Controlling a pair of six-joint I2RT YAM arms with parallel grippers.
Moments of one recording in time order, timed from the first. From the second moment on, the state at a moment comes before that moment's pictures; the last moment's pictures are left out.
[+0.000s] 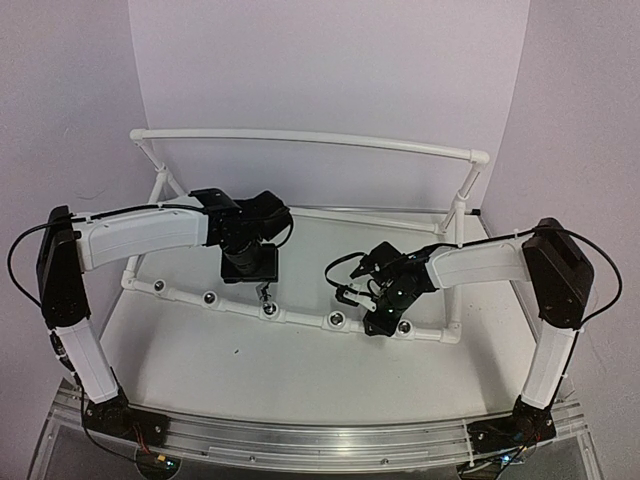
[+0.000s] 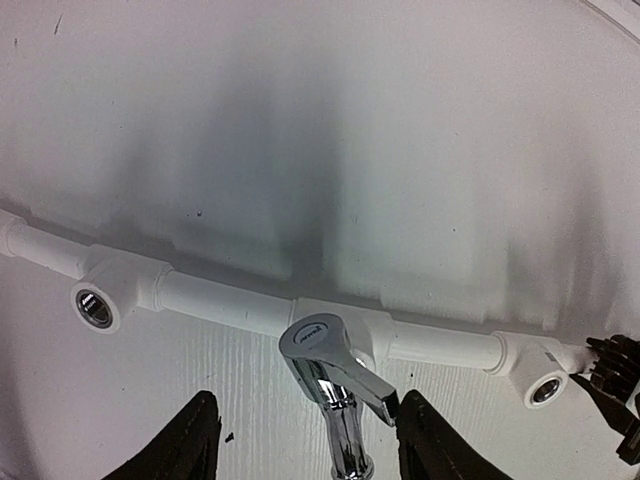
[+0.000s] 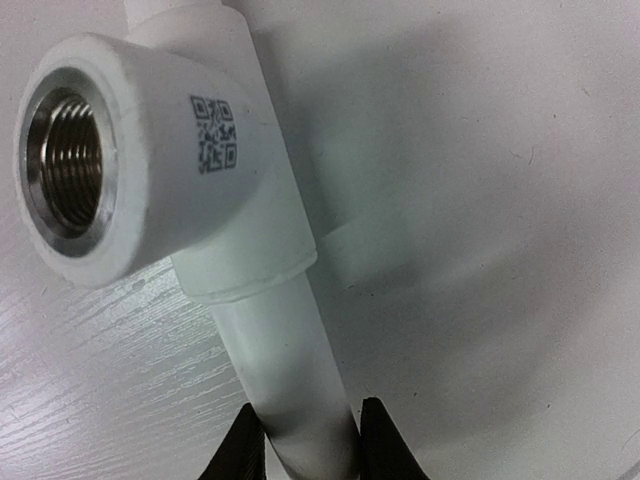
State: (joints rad) left arm -0.88 1.77 1.52 -0.96 -0.32 -0.86; right arm 0.77 1.89 1.18 -0.53 -0.04 -0.36
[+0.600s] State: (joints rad) left arm -0.86 1.65 1.39 -0.82 -0.25 -0.86; right arm 0.77 1.89 1.18 -0.53 -0.04 -0.36
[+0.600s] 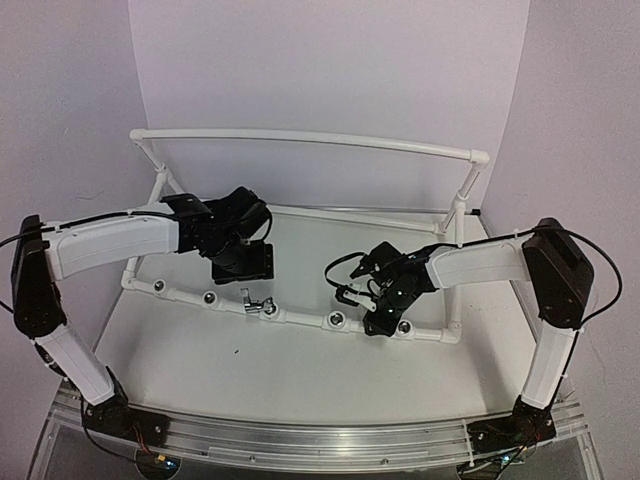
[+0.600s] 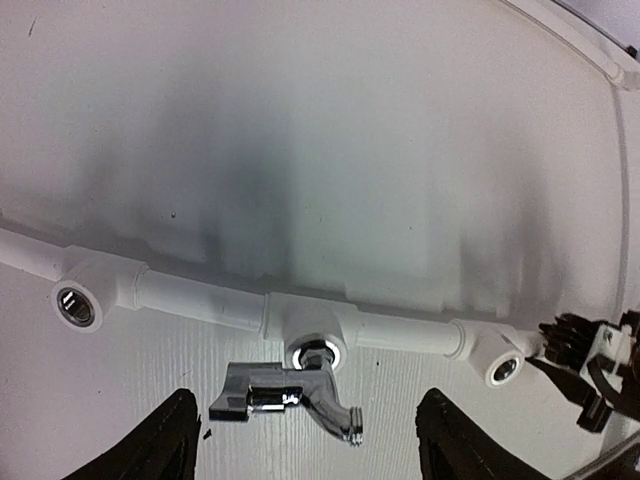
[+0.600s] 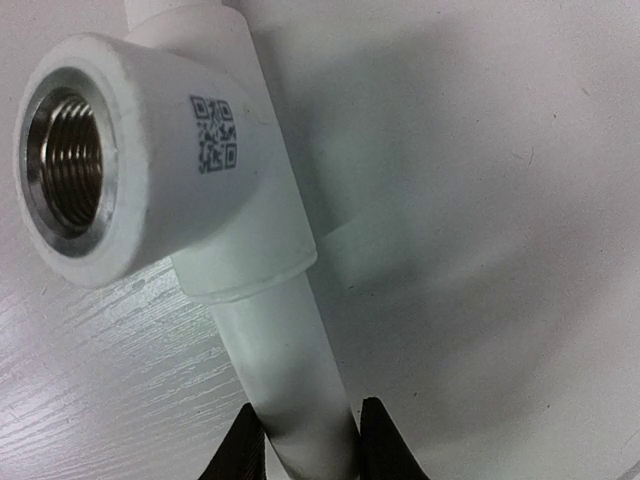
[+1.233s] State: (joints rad) left arm -0.80 1.41 1.11 -0.83 -0.01 -0.62; right arm 0.77 1.89 1.18 -0.53 -0.04 -0.36
